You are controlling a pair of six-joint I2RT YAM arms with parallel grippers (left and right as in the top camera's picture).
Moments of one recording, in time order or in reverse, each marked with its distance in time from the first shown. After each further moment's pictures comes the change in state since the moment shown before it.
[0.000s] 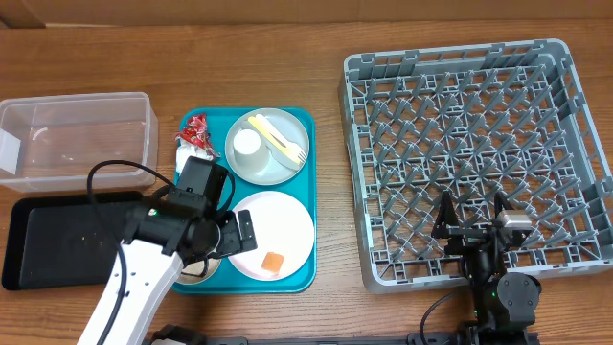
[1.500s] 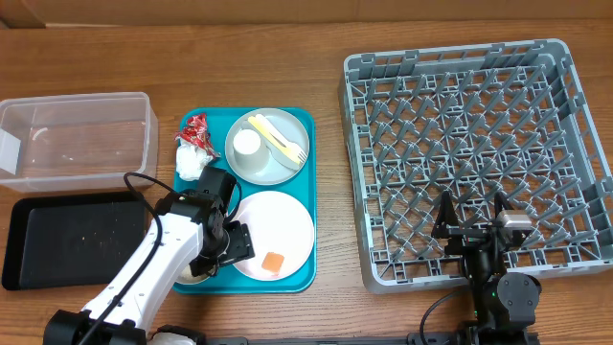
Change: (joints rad) left arm 0.048 0.224 -0.221 0.260 0.043 -0.001; right arm 0.000 0.000 0.000 0.000 0.000 0.000
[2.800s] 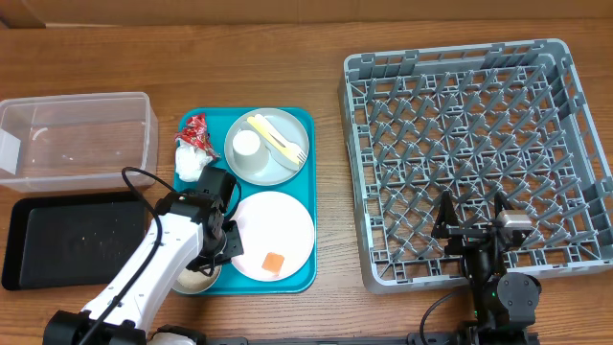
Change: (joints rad) left arm 0.000 0.000 0.002 -0.004 -0.097 0.017; right arm 0.000 0.000 0.000 0.000 0.000 0.000
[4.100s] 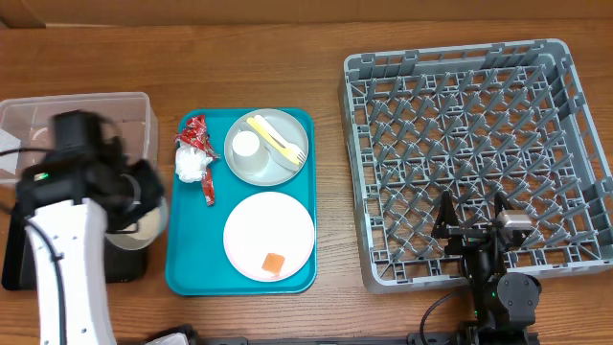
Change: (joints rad) left arm 0.563 -0.064 0.524 -0.296 0.231 0.202; right arm 0.000 0.000 0.000 0.000 0.000 0.000
